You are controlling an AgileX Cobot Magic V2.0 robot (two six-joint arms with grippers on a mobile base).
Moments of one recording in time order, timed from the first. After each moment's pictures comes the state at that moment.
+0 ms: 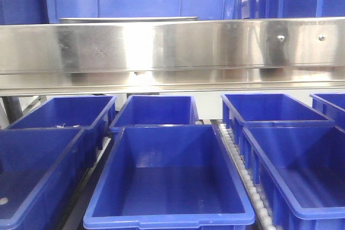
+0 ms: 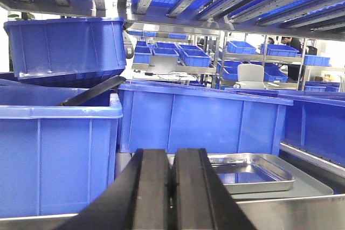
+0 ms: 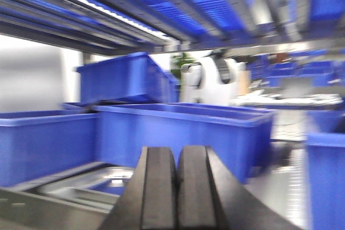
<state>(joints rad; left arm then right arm) -0.44 0.05 -0.59 0.42 0.47 -0.40 0.35 0.12 -0.49 -0.20 0.18 0.26</state>
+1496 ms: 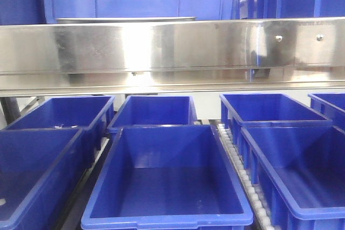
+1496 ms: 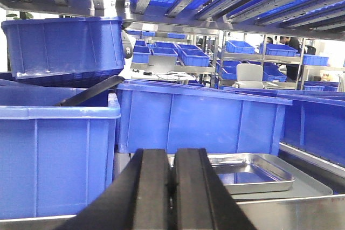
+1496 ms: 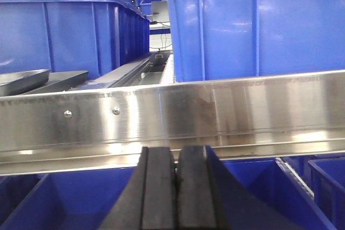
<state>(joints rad) -0.44 0.04 -0.59 0.42 0.47 -0.40 -0.09 0.00 0.00 0.04 0.06 0.07</state>
